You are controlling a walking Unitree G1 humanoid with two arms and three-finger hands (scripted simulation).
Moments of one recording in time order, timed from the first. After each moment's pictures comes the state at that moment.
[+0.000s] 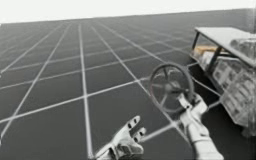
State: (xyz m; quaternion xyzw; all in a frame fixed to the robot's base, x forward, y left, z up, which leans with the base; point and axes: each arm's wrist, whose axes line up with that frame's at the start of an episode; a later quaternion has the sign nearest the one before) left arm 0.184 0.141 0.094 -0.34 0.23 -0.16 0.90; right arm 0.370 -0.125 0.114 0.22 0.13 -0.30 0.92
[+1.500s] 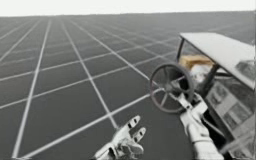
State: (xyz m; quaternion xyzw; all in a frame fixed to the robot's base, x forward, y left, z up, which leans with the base) left arm 0.183 0.141 0.094 -0.34 0.23 -0.16 0.90; right arm 0.370 -0.125 0.114 0.22 0.13 -0.30 0.92
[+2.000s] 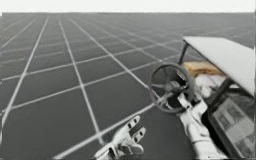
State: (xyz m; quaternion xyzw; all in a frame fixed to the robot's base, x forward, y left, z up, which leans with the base) left arm 0.183 0.142 0.094 -0.34 0.23 -0.16 0.90; right arm 0.371 -0.123 0.114 0.22 0.13 -0.30 0.92
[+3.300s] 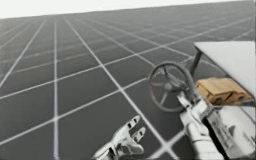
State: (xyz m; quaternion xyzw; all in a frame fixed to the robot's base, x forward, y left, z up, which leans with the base) left arm 0.184 0.141 0.094 -0.34 0.23 -0.16 0.90; right arm 0.371 -0.124 0.115 0.22 0.12 -0.29 0.92
